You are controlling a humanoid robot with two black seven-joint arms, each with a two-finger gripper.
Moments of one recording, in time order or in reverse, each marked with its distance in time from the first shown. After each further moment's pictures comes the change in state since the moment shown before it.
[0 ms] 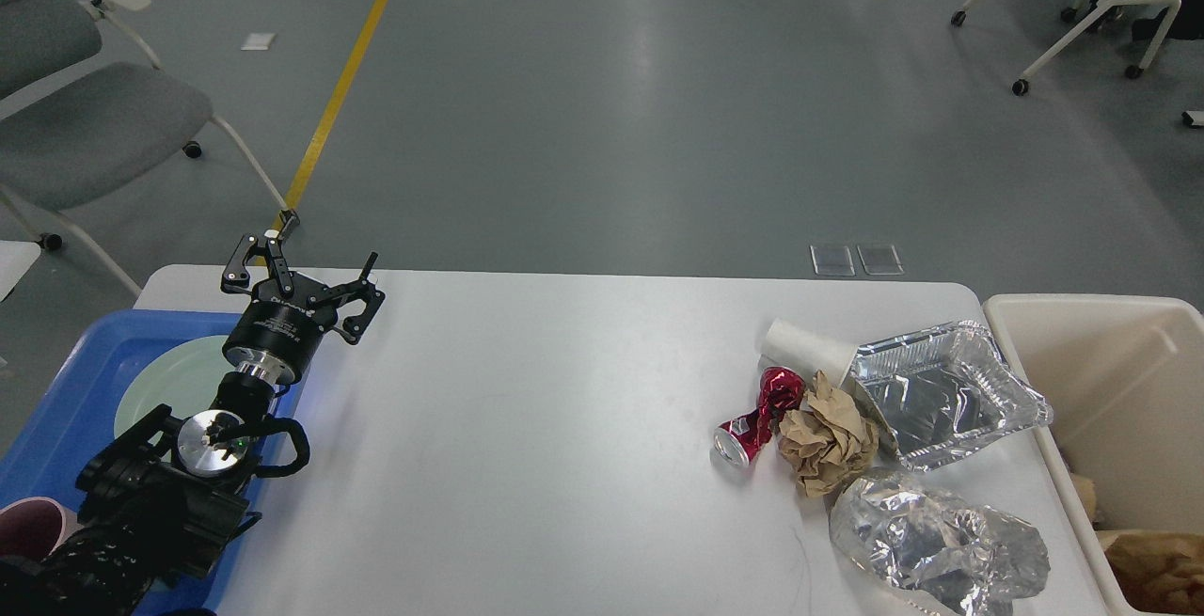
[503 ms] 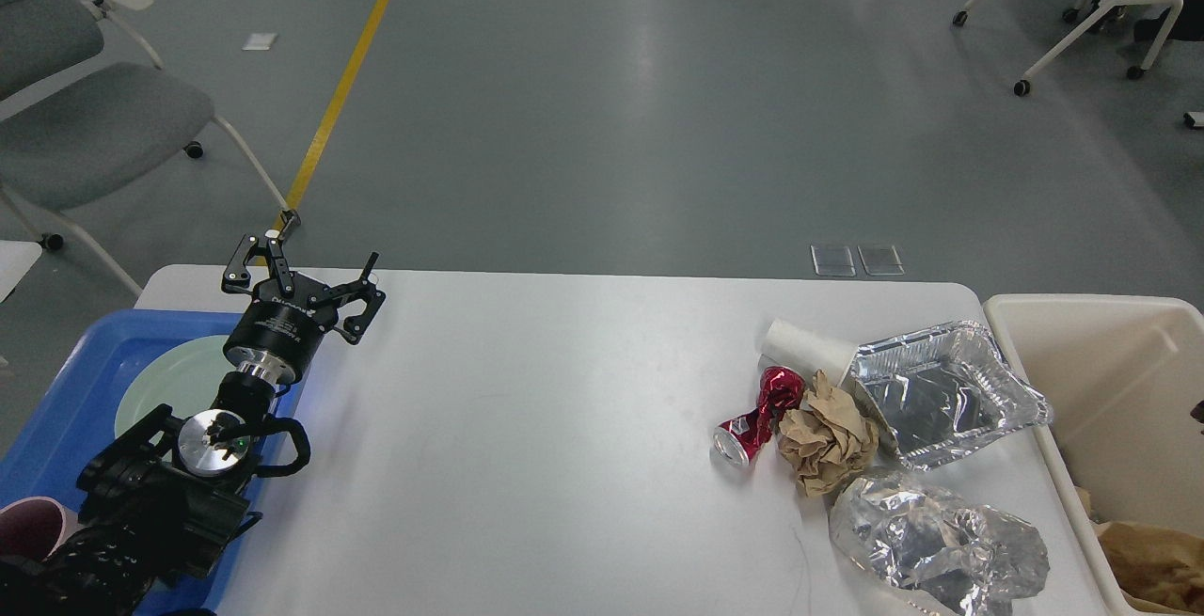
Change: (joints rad) left arm 0.000 -0.001 0.000 0.000 0.000 0.000 0.000; right arm -0.222 0.232 0.018 -0.111 0.011 -0.051 0.001
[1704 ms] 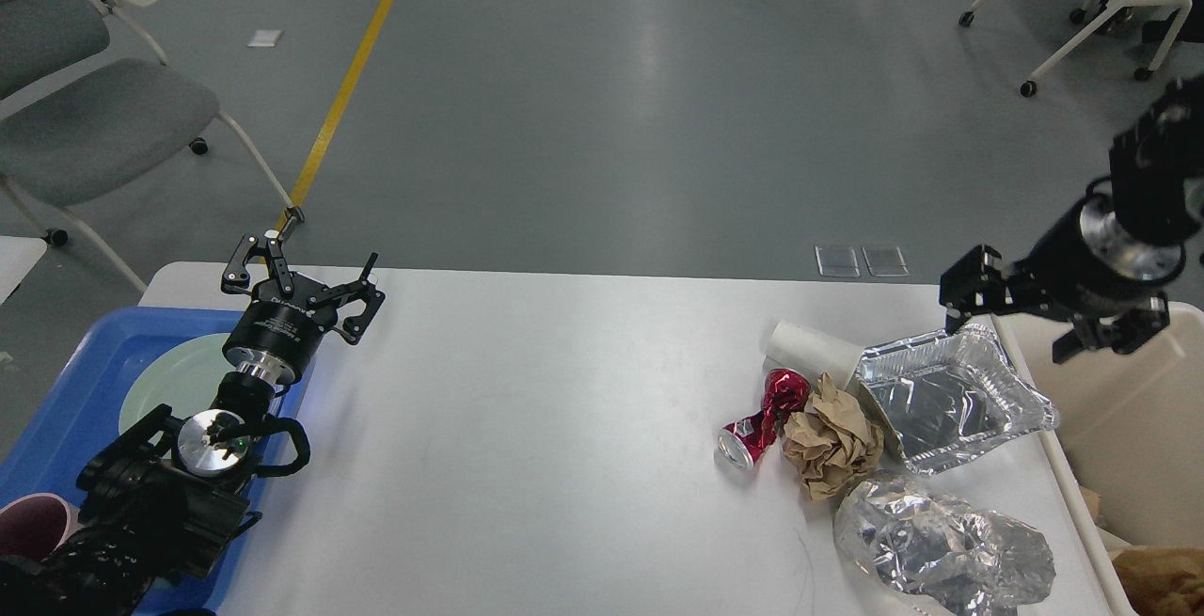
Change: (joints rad) left arm 0.000 0.001 0.001 0.000 0.000 0.000 0.000; right arm 0.873 0.289 -0.506 0.569 0.003 0.509 -0.007
